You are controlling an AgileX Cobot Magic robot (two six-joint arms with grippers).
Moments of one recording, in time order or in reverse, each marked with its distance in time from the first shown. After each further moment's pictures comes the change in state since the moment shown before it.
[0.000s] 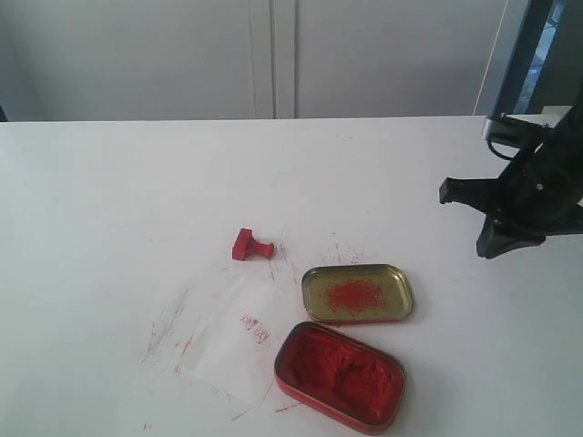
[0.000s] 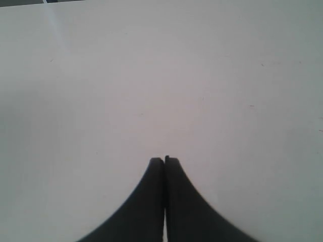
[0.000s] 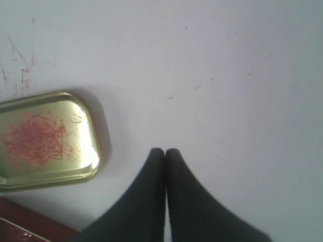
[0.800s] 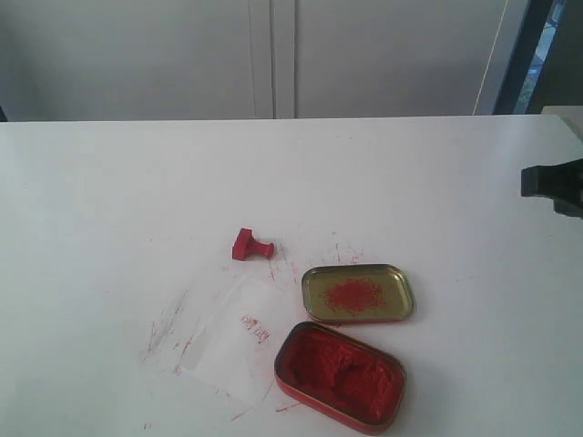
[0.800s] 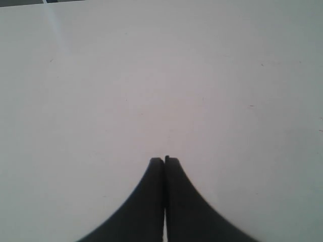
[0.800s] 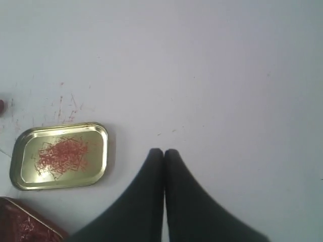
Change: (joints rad) left arm 0.000 0.000 0.000 0.000 0.000 0.000; right arm 0.000 -0.661 0.371 -0.093 -0.278 -0.061
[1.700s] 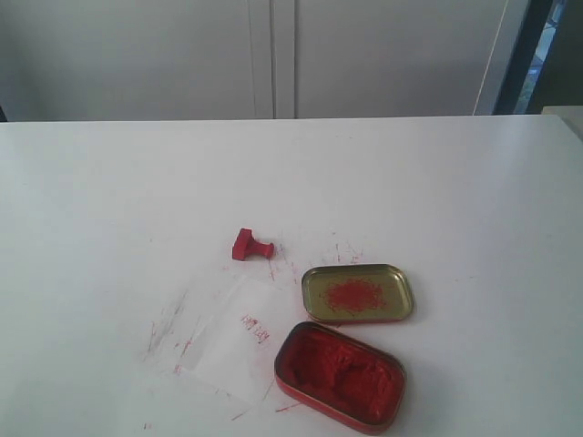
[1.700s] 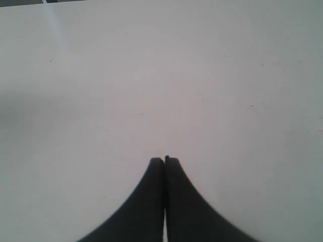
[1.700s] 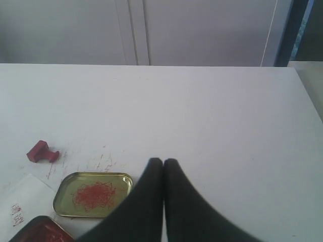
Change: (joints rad) left arm 0.000 0.000 0.000 0.000 0.000 0.000; right arm 0.000 -0.600 0.078 0.039 0.125 -0.109
